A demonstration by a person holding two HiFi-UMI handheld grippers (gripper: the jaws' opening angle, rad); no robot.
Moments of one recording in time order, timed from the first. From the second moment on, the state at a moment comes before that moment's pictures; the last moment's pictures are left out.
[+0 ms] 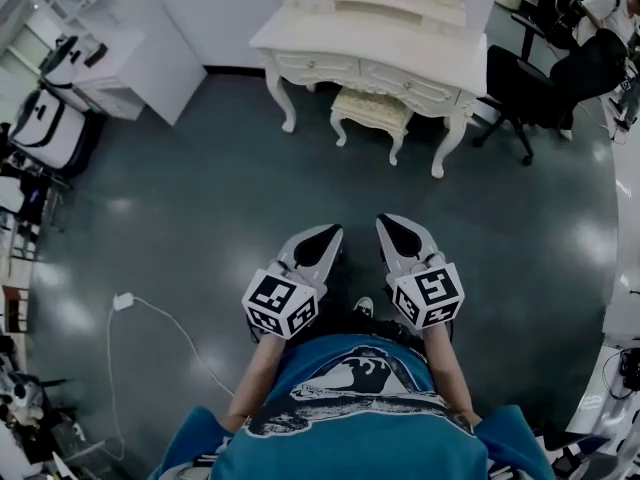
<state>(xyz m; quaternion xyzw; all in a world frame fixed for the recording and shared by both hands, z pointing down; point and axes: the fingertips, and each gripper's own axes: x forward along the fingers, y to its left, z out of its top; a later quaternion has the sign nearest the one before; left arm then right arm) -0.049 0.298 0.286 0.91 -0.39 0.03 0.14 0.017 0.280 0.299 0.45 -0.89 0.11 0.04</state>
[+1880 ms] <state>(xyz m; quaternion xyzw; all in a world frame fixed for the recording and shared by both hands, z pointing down) -0.088 -0.055 0.344 0.94 -0.26 0.10 0.20 0.009 -0.007 0.364 0.59 -0.77 0.22 0.10</state>
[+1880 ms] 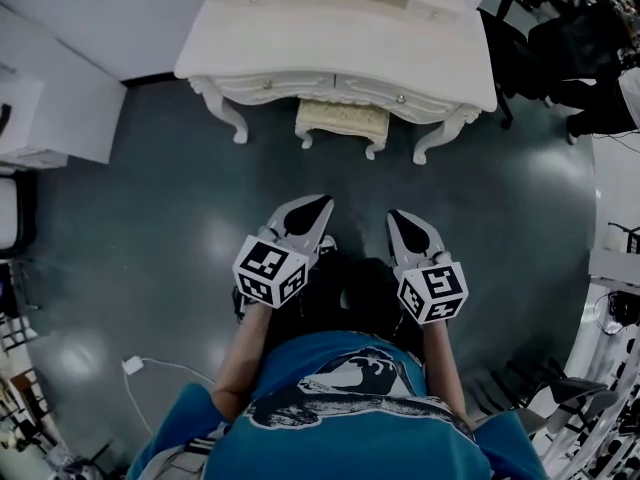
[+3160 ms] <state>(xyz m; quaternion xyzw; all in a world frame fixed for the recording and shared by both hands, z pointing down) -0.006 -0.187 0.428 0.93 -0.25 0.22 0.16 0.149 -0.139 0.468 0.58 -0.77 0.25 0.10</state>
